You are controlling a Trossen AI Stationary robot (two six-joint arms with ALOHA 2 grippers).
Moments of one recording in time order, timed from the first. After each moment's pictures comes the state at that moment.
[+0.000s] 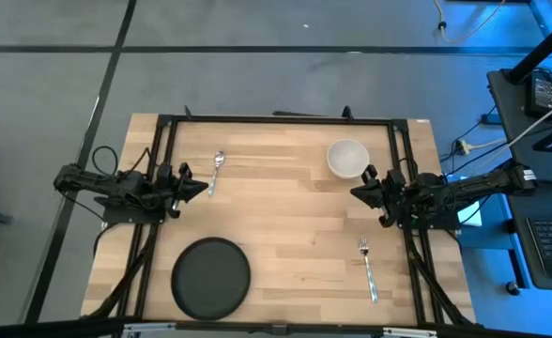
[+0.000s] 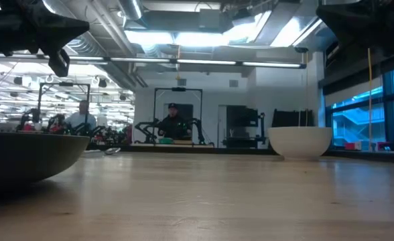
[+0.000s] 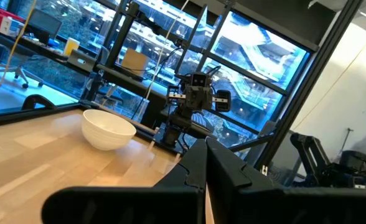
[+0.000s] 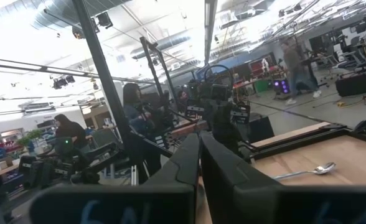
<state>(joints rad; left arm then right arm) -0.22 0.00 0.01 0.22 -0.33 -0.41 0.12 0.51 0.01 0.83 0.06 0.33</state>
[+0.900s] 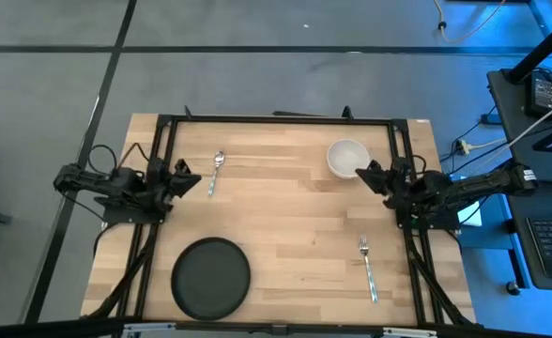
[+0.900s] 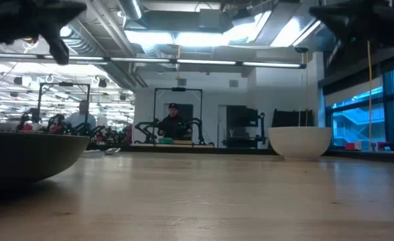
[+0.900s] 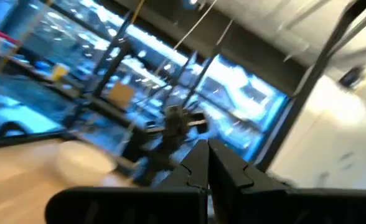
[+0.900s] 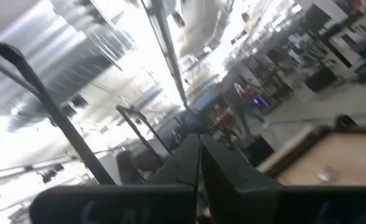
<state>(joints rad) -0.22 0.00 0.02 0.40 -0.34 -0.47 0.12 0.52 0.06 0.92 0.31 0.62</state>
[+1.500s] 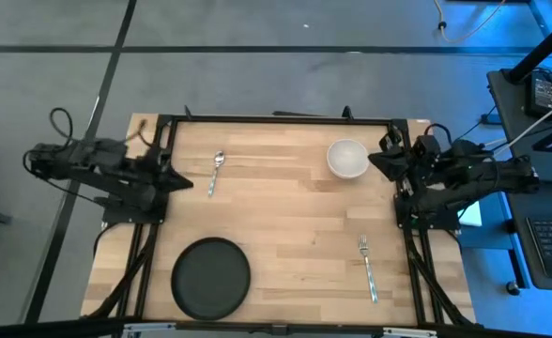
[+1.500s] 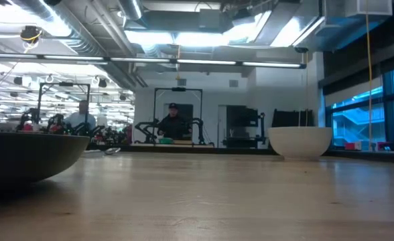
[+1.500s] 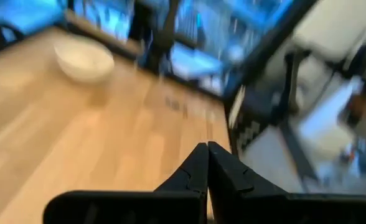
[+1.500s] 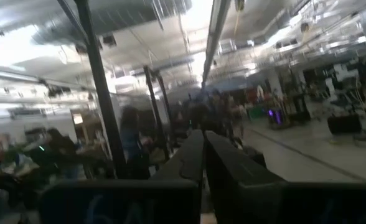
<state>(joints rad) -0.22 0.55 0.95 -0.70 -0.09 -0.54 0.12 0.62 0.71 0.31 0.10 0.23</state>
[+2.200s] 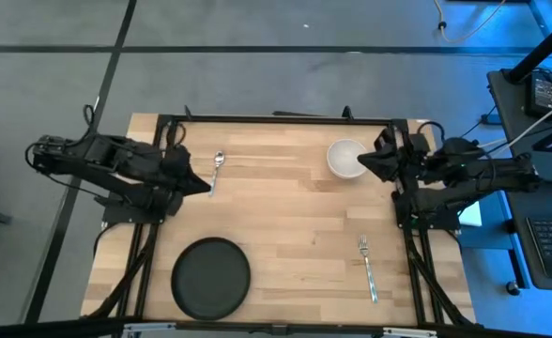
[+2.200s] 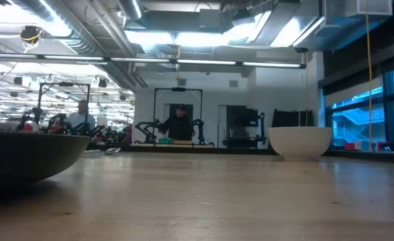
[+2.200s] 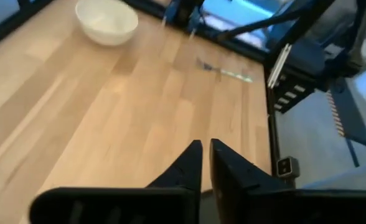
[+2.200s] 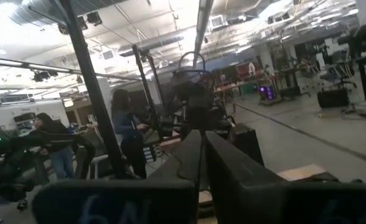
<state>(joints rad) -0.21 0.85 1.17 -0.88 -0.14 -0.53 0.12 0.69 0.78 0.21 0.12 0.27</state>
